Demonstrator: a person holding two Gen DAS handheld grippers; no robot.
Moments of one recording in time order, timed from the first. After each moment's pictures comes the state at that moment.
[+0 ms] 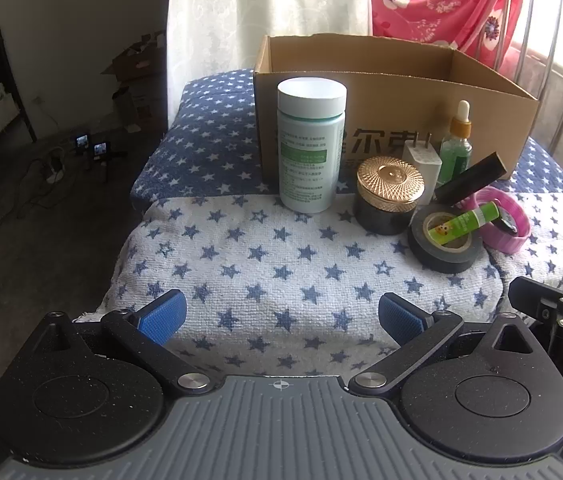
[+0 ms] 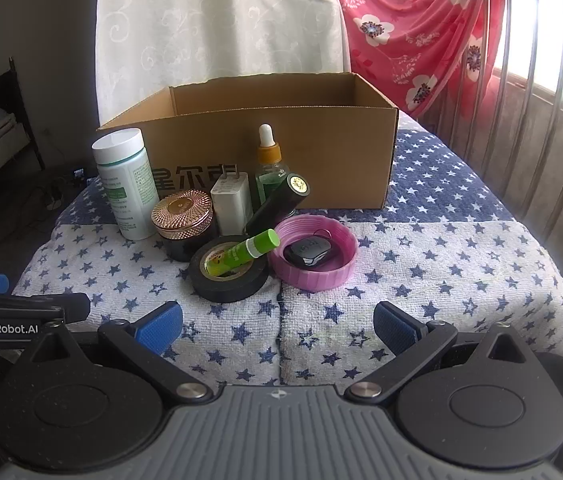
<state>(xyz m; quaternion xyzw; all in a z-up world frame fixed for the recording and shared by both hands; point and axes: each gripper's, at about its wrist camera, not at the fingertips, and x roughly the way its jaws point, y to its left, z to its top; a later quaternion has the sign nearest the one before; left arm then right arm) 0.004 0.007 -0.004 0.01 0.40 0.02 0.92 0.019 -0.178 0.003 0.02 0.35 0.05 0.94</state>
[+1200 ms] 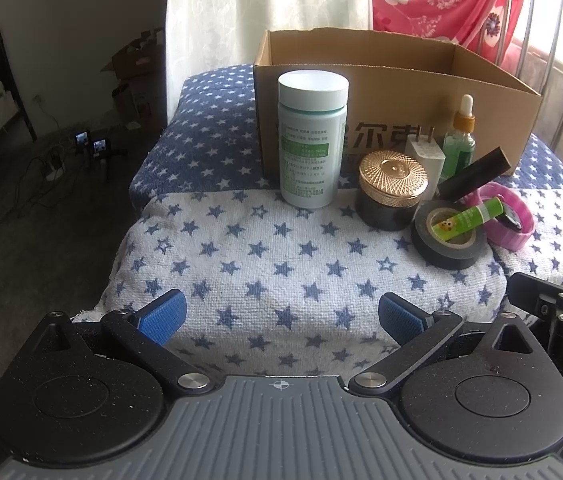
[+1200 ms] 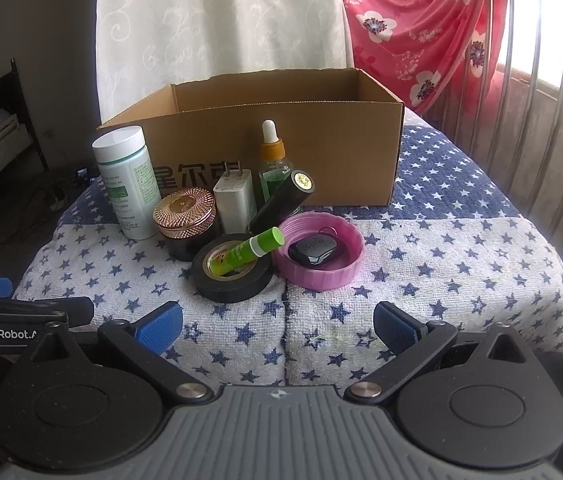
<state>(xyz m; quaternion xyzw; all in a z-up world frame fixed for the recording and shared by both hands) 0.007 0.007 -0.009 0.01 0.40 0.02 0.92 0.024 -0.178 -0.002 0.02 0.35 0.05 0.93</state>
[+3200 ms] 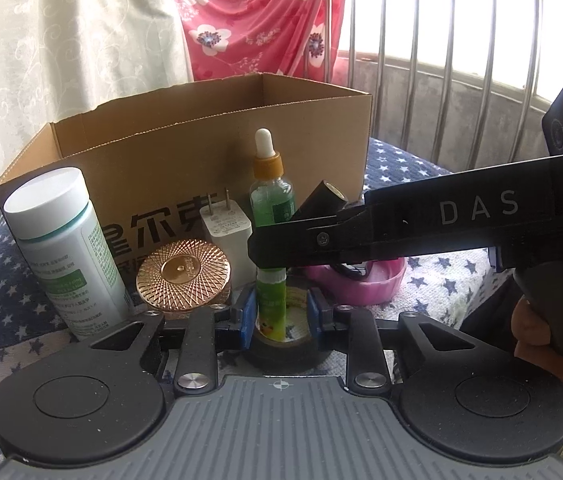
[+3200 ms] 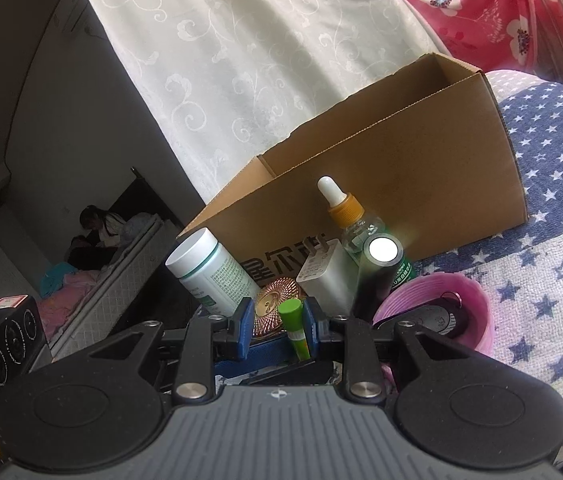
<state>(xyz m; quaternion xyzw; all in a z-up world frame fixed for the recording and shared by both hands) 0.064 -0.063 -0.032 0.08 0.30 -0.22 0.92 0.104 -0.226 -0.029 0.25 0.29 0.28 0.88</state>
